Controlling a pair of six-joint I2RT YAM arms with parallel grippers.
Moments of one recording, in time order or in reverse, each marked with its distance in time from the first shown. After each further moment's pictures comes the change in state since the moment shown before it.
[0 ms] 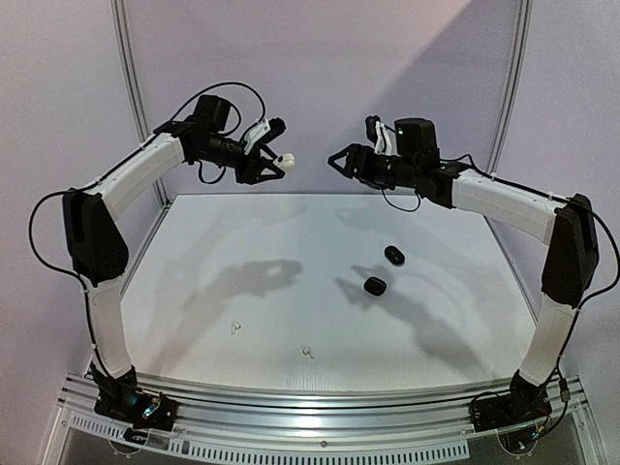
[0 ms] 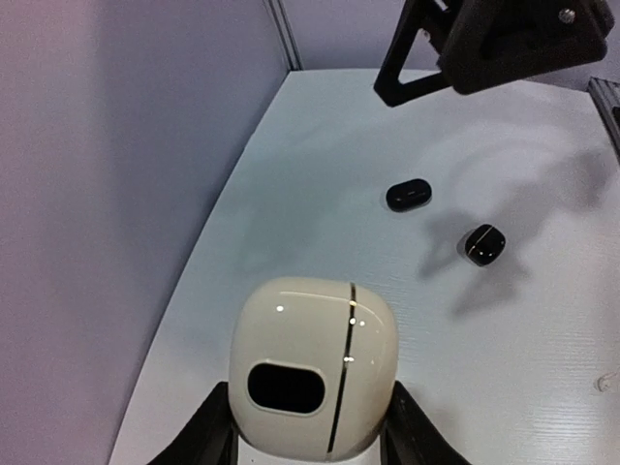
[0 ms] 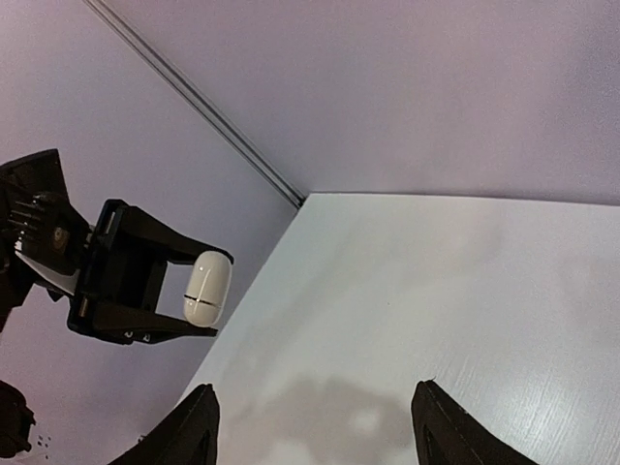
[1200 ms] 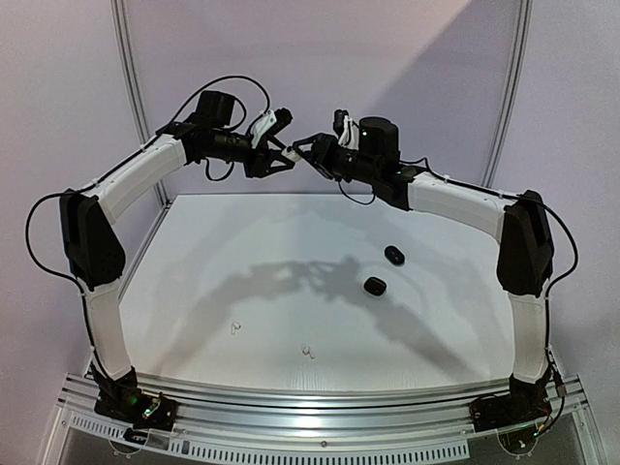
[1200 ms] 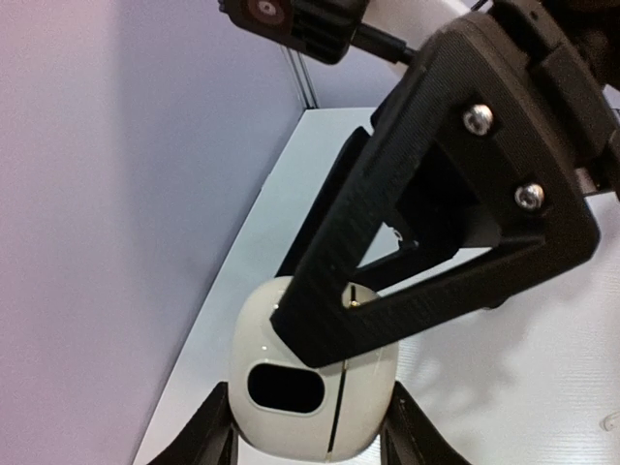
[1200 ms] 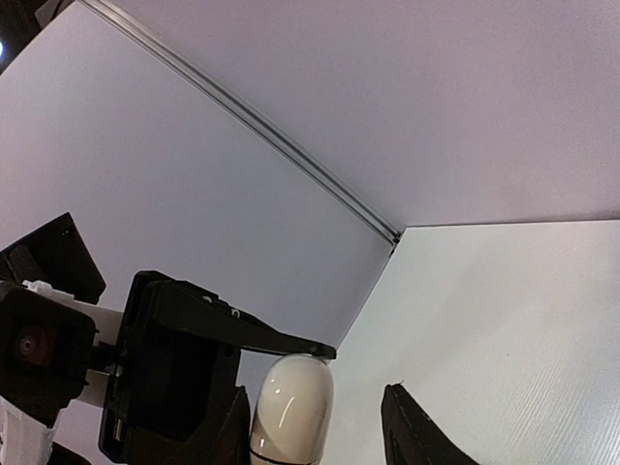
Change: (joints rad) left arm -0.046 -0.057 -0.057 0.160 -0.021 -0.085; right arm 0.089 0.269 0.268 0.248 -0.009 0.244
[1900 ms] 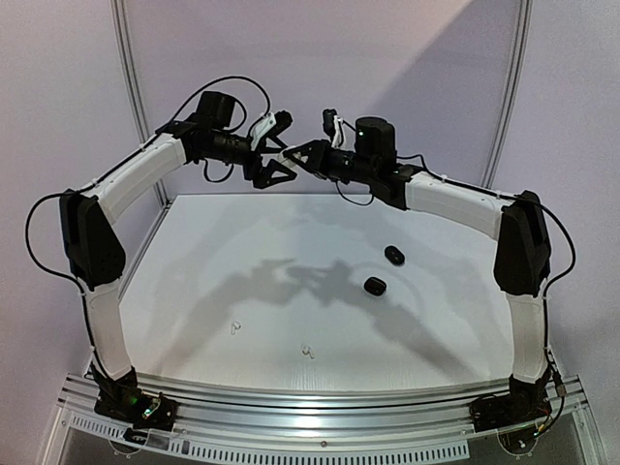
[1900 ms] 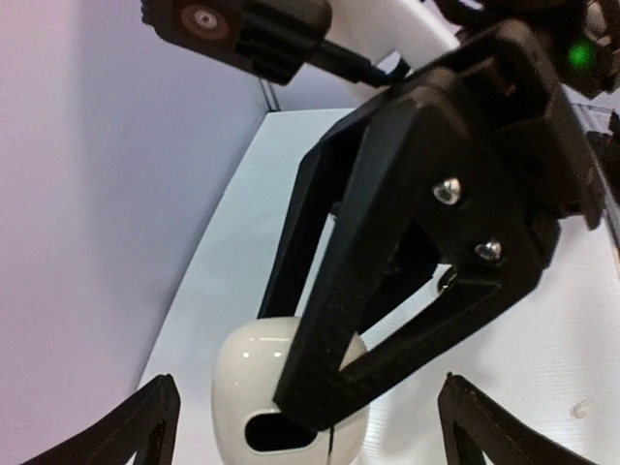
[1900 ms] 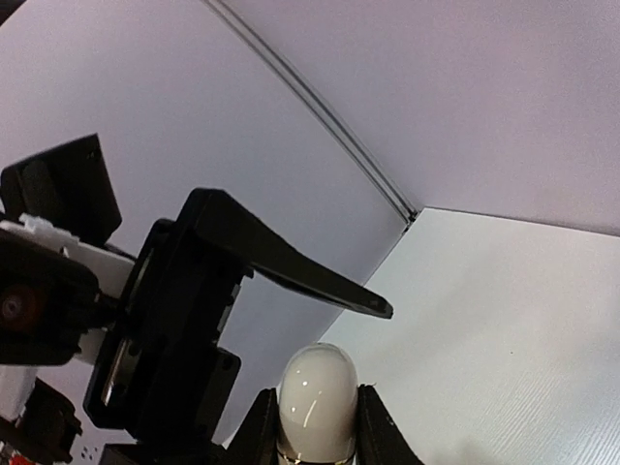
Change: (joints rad) left arm 0.004 0.001 0.011 -0.056 0.050 0.026; right arm 0.003 0.019 0.031 -0.030 -0.109 -0.127
